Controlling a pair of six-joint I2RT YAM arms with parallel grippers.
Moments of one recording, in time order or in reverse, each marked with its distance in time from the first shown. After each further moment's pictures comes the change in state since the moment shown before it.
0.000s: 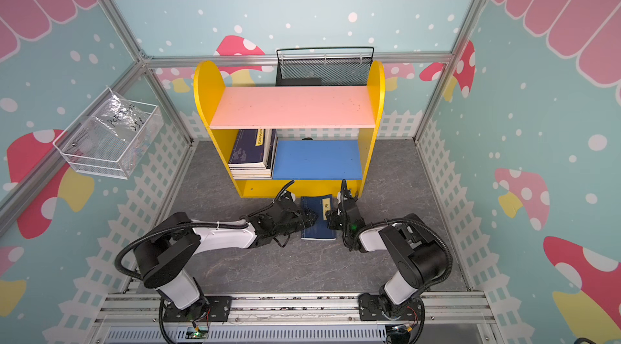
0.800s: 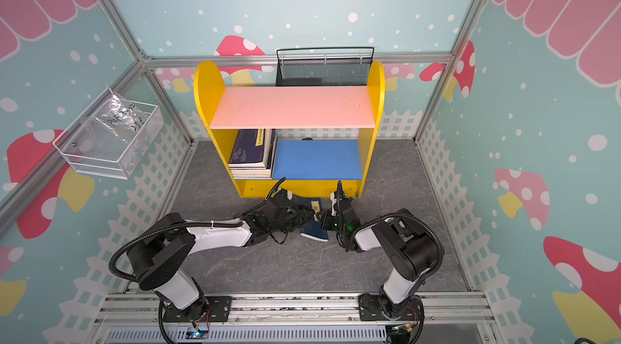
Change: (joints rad) left arm 0.045 -0.025 -0.035 0.046 0.104 -0.095; right arm 0.037 0.060 0.028 0.061 -0.105 0.091
